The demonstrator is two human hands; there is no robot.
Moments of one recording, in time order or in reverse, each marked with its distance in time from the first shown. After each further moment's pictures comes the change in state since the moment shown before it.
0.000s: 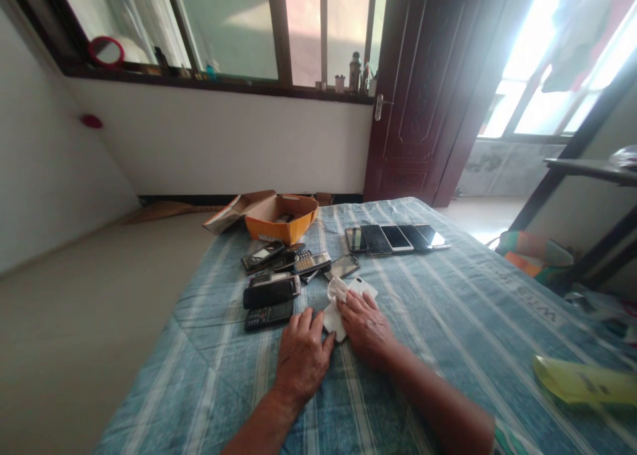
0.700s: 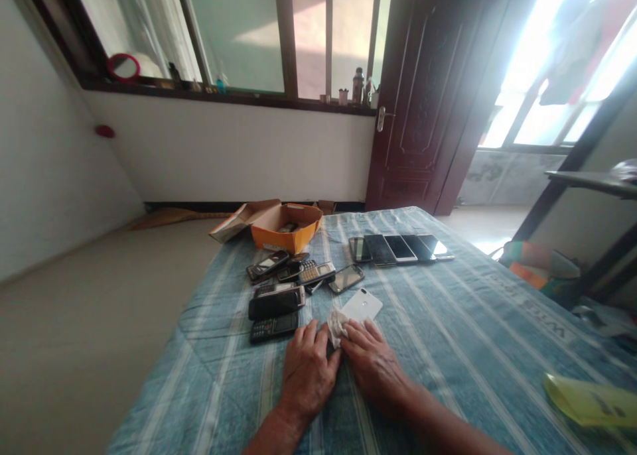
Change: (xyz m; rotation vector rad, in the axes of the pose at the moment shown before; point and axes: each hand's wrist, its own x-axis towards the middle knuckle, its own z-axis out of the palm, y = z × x) left_hand -0.003 -0.002 0.003 -0.030 -0.013 -0.044; right_hand -0.025 -0.016 0.003 0.131 0.029 -0.103
